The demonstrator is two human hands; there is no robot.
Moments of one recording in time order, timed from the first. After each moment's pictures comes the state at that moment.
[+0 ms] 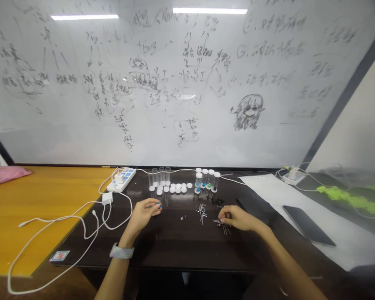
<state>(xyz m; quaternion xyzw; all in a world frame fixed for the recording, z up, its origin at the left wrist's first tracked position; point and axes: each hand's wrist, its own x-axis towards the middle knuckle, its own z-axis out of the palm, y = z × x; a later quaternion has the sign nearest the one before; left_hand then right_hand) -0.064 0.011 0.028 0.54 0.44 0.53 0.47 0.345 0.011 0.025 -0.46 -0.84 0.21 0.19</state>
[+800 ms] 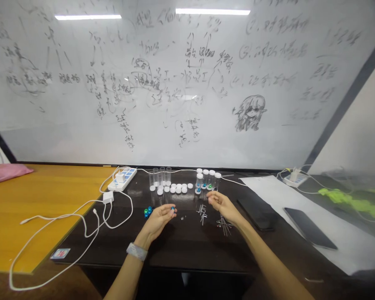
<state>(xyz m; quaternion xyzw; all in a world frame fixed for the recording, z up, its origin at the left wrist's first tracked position) -0.014 0.005 0.003 0.43 0.35 0.51 0.66 0.289 0.037 0.025 -0.39 -0.67 0.40 0.48</state>
